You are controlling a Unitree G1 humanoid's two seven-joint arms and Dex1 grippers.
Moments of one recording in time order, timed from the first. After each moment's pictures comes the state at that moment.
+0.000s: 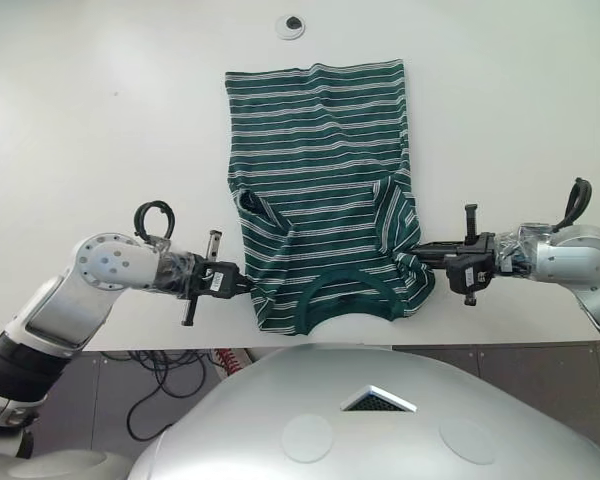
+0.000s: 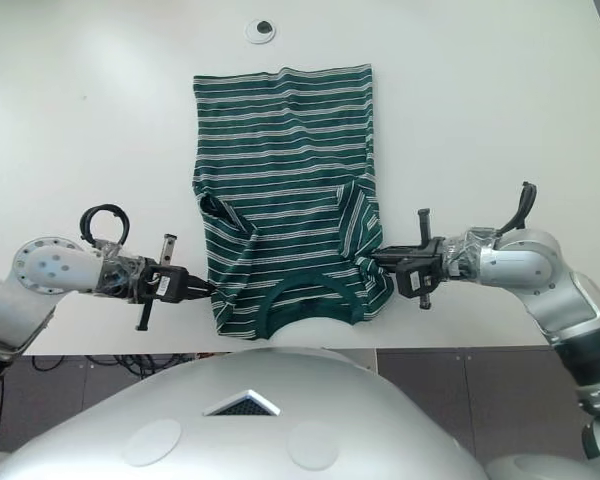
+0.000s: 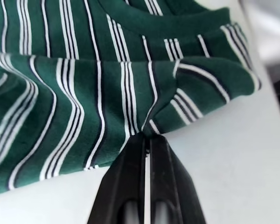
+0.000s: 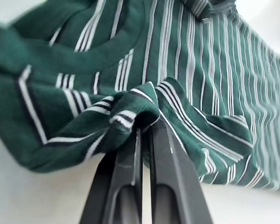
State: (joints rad) left arm 0.24 1.06 -0.29 -0.38 -0.15 0.13 -1.19; right arm 0.19 -1.08 0.31 -0.18 0.10 -0.43 0.97
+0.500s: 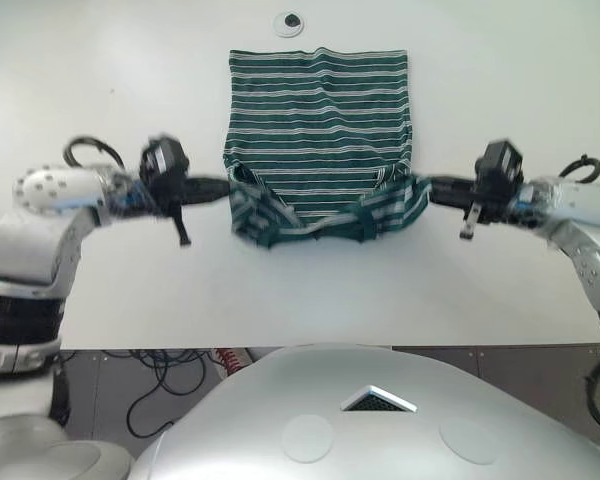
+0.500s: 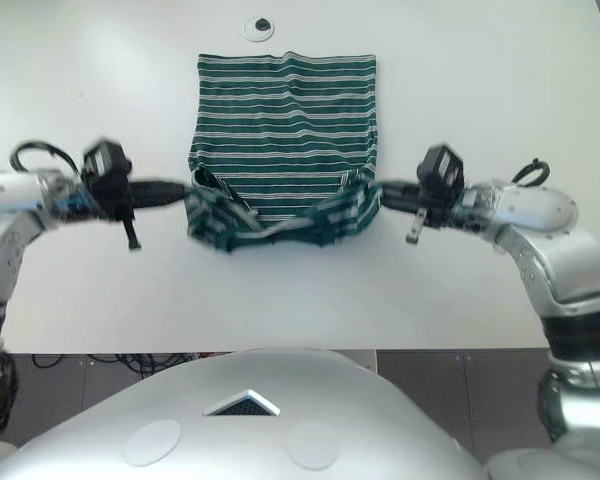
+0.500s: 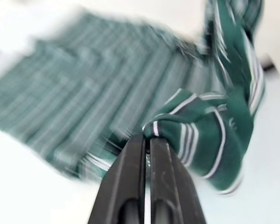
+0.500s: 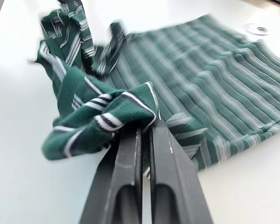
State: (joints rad) left arm -0.16 0.80 -0.04 -0.11 -0.46 0.46 -1.04; right arm -0.08 -0.81 0.12 -0.18 0.63 0.42 0.87
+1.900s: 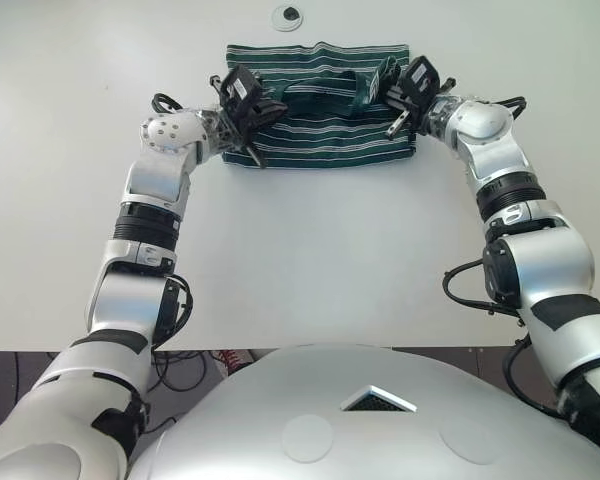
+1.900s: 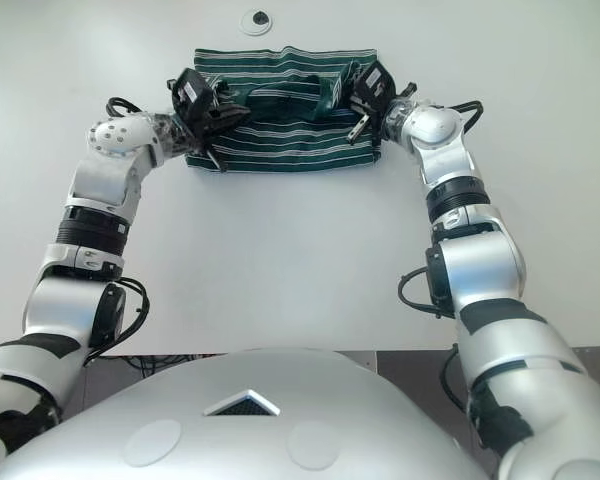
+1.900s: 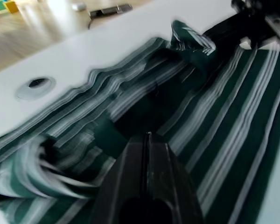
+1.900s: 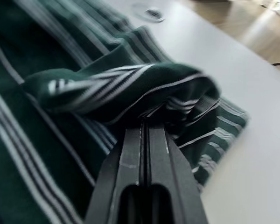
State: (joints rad) left arm -0.49 0.38 -0.23 0.50 -0.04 0.14 -0.81; right arm -0.72 -0.30 0.19 1.09 -0.13 -0.23 0.62
